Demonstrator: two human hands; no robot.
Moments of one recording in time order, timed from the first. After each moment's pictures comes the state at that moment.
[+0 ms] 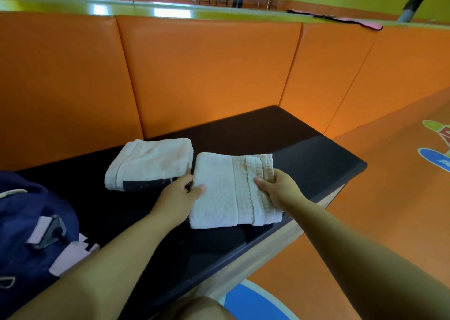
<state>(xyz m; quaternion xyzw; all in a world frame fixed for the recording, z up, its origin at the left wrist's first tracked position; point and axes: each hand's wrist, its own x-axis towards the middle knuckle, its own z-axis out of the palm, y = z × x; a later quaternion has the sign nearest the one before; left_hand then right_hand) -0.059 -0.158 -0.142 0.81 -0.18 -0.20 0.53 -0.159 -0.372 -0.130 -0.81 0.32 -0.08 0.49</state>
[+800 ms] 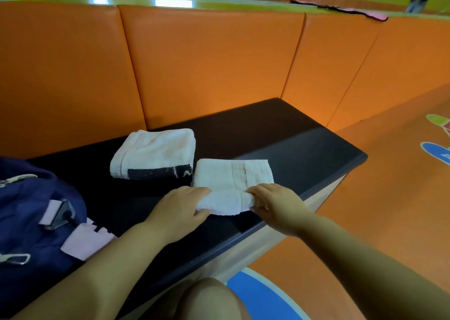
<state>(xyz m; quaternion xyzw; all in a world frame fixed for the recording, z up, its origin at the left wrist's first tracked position) -0.093 -0.129 -0.146 0.87 -0.42 -0.06 0.24 -0.210 -0.343 -0.133 -0.99 0.03 -0.02 0.11</state>
